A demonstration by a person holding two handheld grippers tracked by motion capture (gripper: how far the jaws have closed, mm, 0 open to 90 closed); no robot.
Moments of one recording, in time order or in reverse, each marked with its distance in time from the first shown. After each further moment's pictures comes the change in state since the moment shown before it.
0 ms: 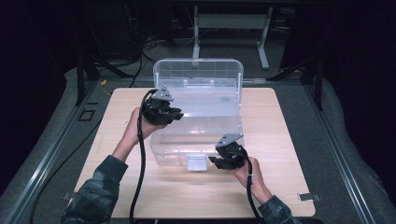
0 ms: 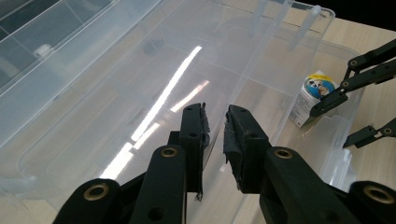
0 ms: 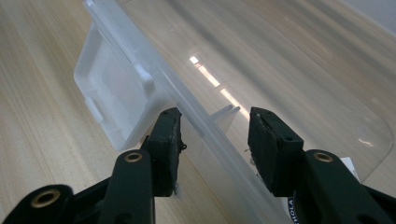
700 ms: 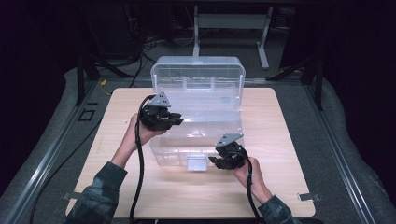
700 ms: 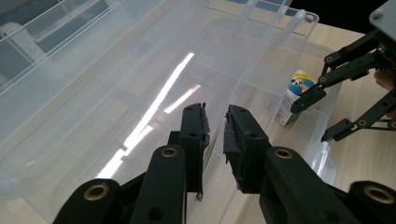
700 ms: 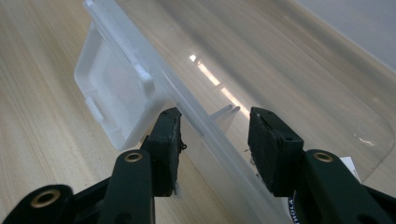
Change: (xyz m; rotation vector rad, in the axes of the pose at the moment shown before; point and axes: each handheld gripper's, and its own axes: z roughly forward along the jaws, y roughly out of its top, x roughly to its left) left arm -0.009 -0.014 -0.003 -0.039 -0.032 0.002; right arm -0.001 0.001 -0.001 0.018 0.009 -0.002
